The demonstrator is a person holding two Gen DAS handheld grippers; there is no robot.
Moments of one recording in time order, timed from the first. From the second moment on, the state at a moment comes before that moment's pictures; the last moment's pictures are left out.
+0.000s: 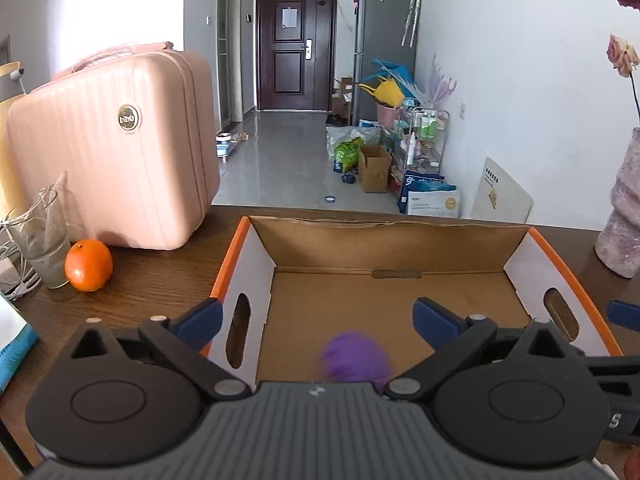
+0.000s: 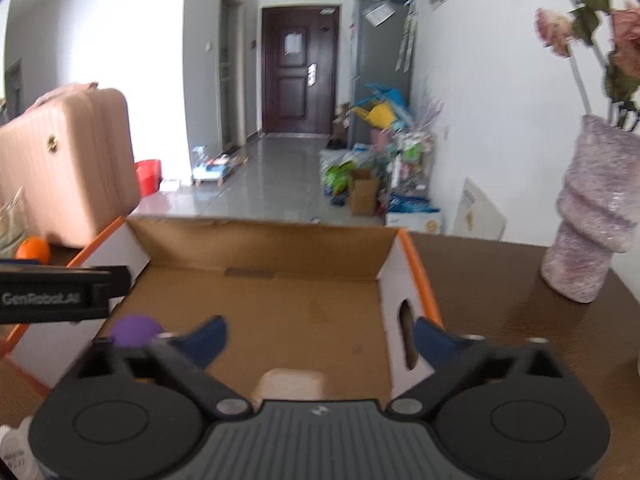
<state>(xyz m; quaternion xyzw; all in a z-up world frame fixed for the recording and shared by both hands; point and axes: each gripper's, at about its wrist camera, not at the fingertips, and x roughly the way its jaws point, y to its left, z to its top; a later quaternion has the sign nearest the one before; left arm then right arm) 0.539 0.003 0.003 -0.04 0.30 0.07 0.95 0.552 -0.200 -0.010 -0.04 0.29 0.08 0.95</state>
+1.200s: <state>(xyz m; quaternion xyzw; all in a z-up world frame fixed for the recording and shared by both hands) 0.423 0.014 0.021 -0.05 0.28 0.09 0.95 0.436 -0.209 0.014 -0.06 0.26 0.06 0.96</state>
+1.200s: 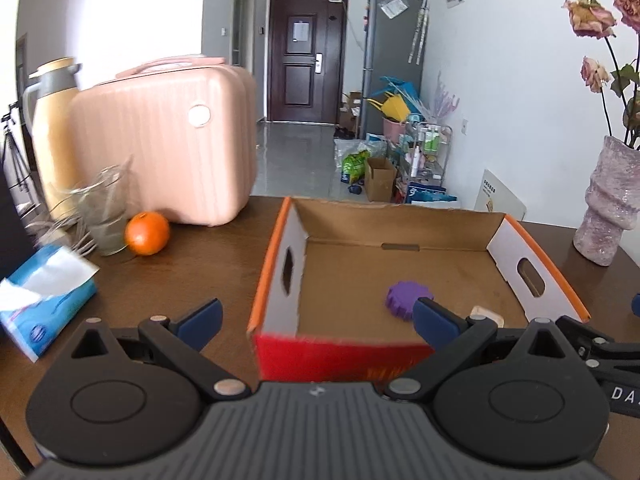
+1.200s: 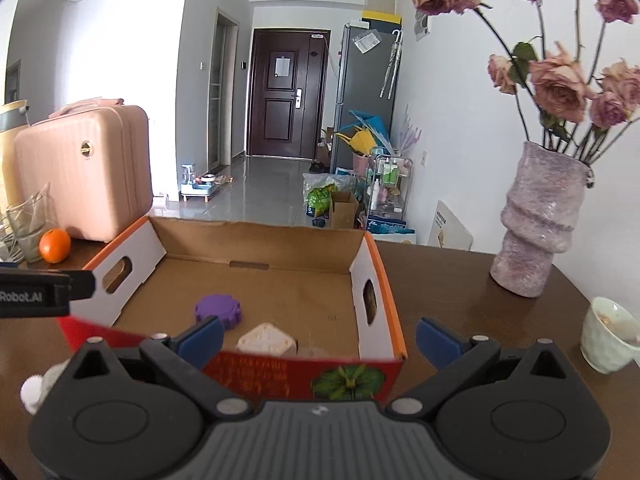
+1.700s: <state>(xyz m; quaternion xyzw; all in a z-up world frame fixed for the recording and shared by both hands) 0.315 0.012 0.034 -0.06 0.26 0.07 0.96 0.311 -0.221 0.022 -0.07 0.23 0.04 0.97</state>
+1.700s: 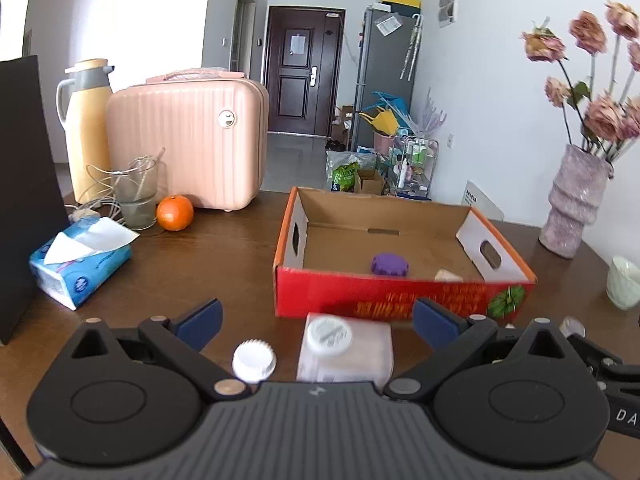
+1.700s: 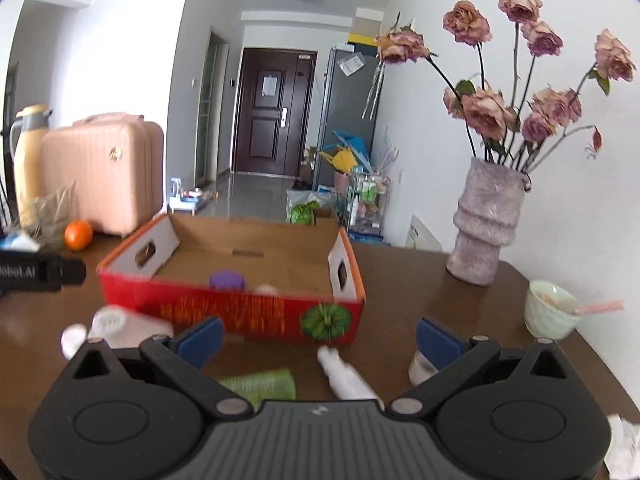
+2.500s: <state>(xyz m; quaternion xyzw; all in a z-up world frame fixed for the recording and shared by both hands) 0.229 0.018 0.010 -0.03 0.27 0.06 0.96 0.234 -0.222 -0.012 -0.05 0.27 0.06 0.96</state>
